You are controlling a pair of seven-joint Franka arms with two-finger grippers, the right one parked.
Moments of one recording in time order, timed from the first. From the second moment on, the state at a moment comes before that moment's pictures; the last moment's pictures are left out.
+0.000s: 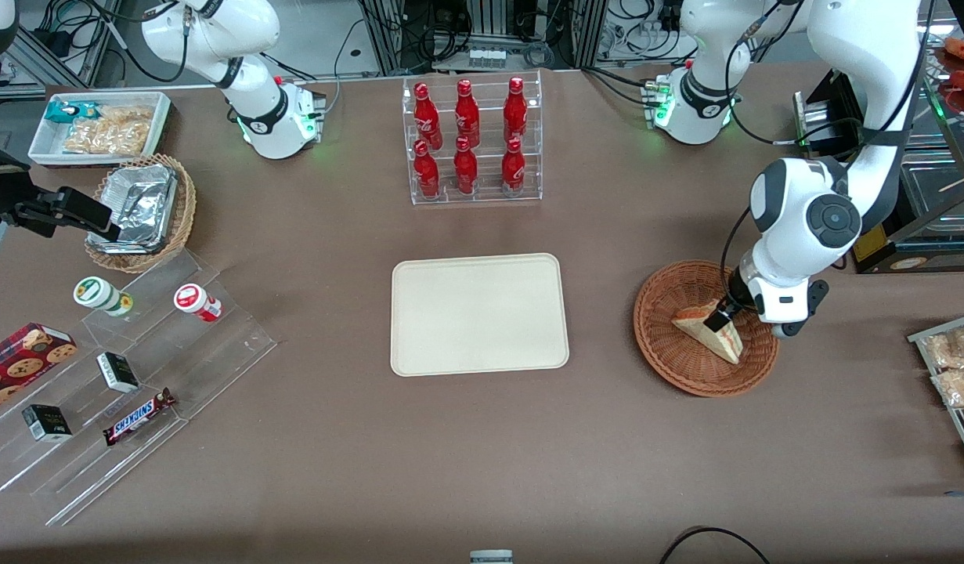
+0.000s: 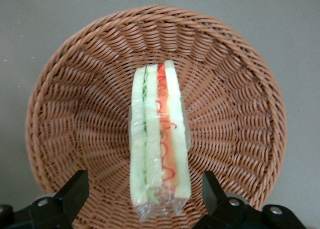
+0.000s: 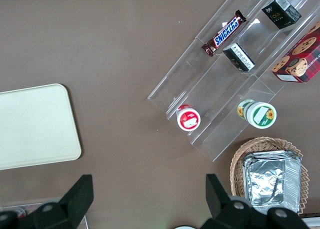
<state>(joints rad) 0.03 0.20 -0.16 -2.23 0.01 2.46 -0.95</state>
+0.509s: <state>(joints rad) 0.02 0.27 -0.16 -2.24 0.01 2.52 -0.96</state>
